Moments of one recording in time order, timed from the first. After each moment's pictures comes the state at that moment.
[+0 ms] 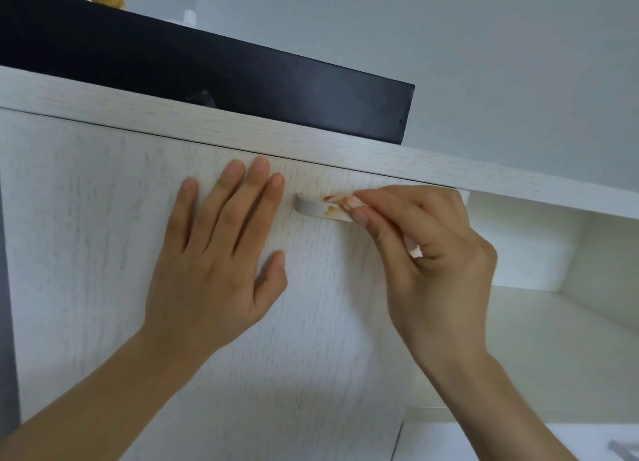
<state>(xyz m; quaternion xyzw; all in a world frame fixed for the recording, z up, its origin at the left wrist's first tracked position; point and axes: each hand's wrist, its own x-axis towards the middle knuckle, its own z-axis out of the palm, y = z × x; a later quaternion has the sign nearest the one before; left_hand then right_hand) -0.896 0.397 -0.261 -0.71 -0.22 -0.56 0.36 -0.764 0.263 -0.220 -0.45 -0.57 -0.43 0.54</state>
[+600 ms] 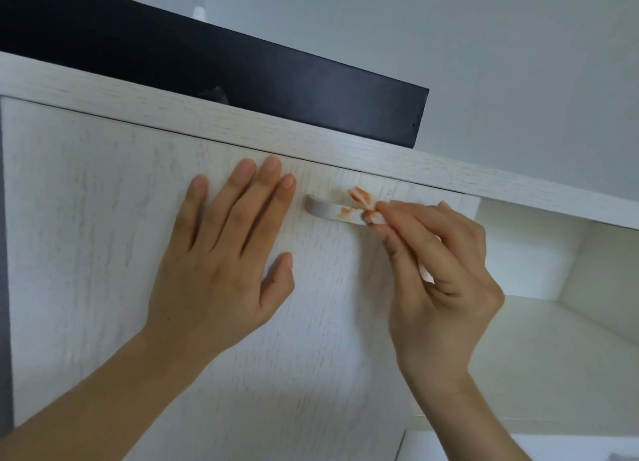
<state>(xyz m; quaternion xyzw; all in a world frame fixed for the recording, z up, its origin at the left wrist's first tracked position) -0.897 0.397 -0.262 -0.71 -0.22 -0.57 0.36 -0.757 0.280 -0.240 -0.37 -0.53 -0.46 0.60</state>
